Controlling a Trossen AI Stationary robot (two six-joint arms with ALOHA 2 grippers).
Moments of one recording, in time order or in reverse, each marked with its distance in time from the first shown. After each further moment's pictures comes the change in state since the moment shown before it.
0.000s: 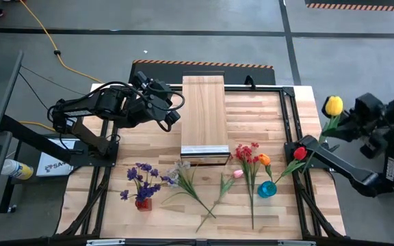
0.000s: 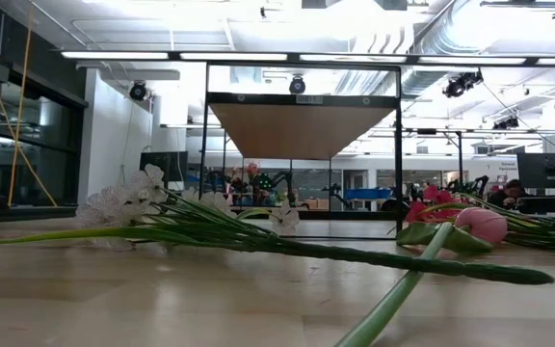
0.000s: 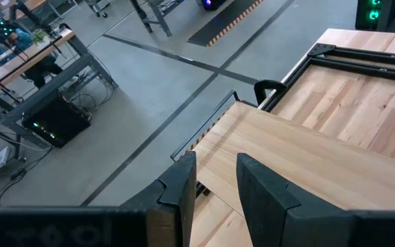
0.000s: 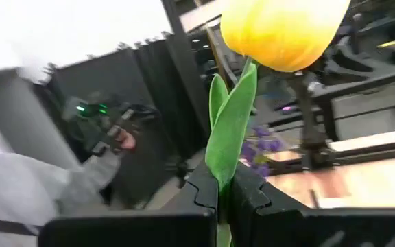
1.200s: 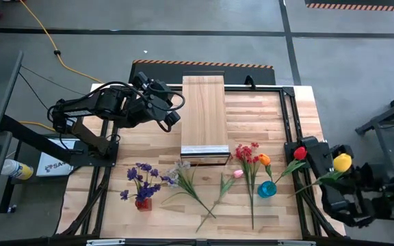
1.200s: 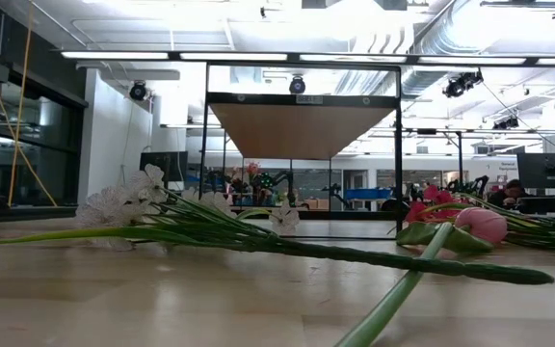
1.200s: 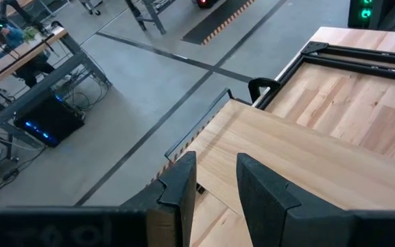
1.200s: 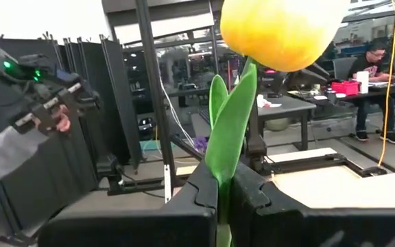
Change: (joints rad) left arm 0.000 0.000 0.000 0.000 0.025 -0.001; right arm -0.376 -0.458 0.000 -0.241 -0.063 0.015
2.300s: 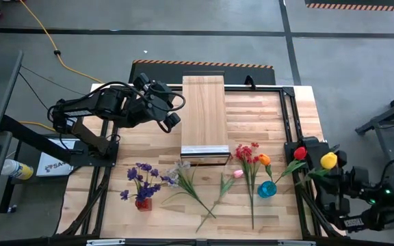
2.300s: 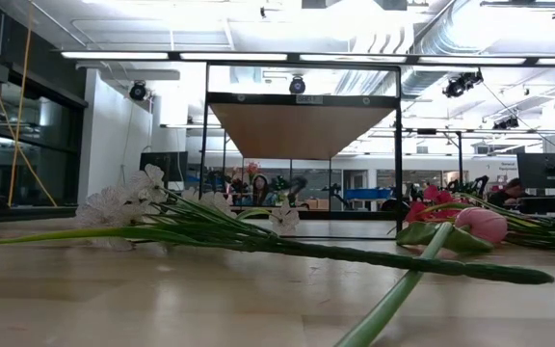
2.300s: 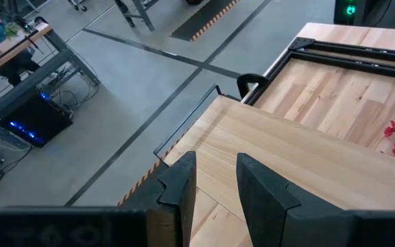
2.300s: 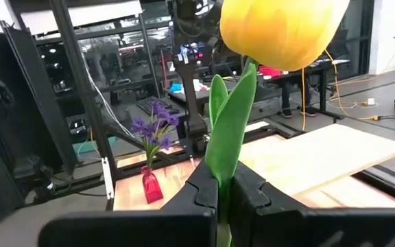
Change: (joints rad) left arm 0.000 0.000 0.000 0.000 0.046 0.001; right arm -0.109 -0.058 0.055 -0.465 0.181 -0.313
